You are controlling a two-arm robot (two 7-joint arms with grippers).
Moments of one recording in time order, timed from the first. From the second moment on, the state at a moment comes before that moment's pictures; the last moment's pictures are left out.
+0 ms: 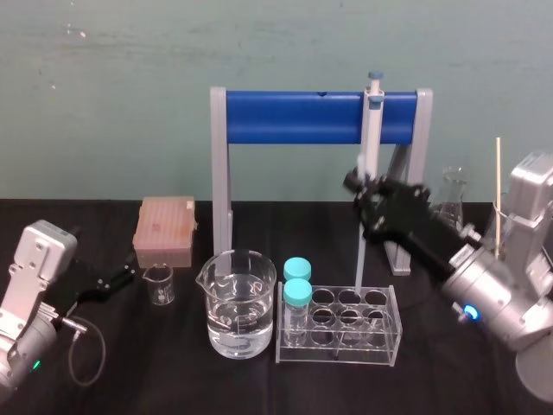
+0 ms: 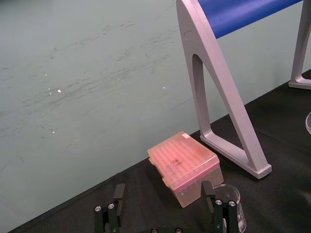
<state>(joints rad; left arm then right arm) -0.20 0.60 0.45 -1.41 -0.25 -0.12 0.03 0.22 0.40 -0.31 -1.57 0.47 -0.19 0.46</state>
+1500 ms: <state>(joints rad) -0.20 0.60 0.45 -1.41 -0.25 -0.12 0.03 0.29 0.39 -0.23 -1.58 0.48 -0.22 0.48</state>
